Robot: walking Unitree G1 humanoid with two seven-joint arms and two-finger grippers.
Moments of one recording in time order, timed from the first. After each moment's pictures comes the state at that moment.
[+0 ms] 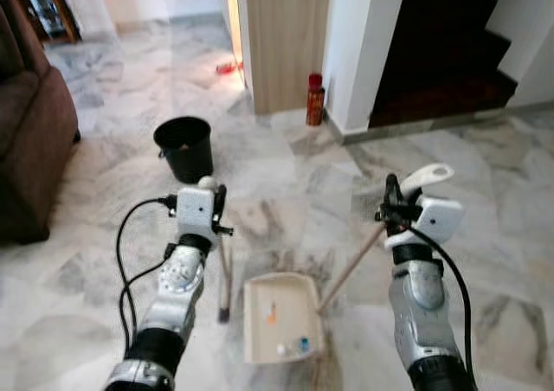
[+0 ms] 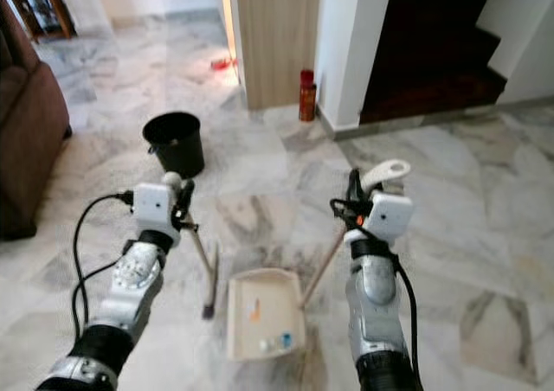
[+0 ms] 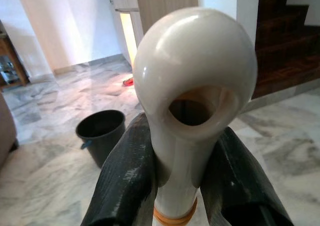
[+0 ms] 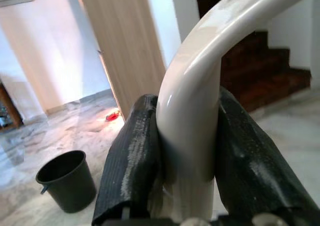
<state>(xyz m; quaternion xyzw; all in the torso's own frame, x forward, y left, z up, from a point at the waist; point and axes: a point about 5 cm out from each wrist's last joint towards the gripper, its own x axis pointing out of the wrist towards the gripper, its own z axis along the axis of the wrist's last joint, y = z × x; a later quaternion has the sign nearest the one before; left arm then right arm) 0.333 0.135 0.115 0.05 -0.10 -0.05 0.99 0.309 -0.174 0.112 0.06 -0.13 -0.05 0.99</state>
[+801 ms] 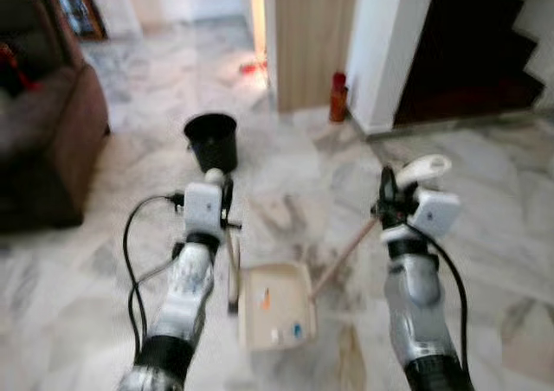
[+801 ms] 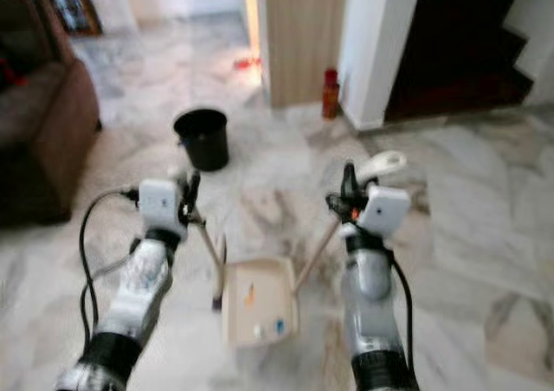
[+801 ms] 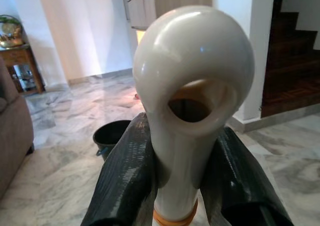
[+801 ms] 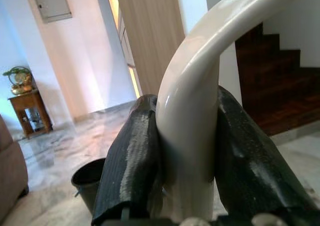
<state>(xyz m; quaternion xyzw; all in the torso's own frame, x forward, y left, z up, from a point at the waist) 0.327 0.126 0.123 0.04 -0.12 -0.04 0.99 0.313 -0.159 0.127 0.07 -0.16 -0.02 0.98</state>
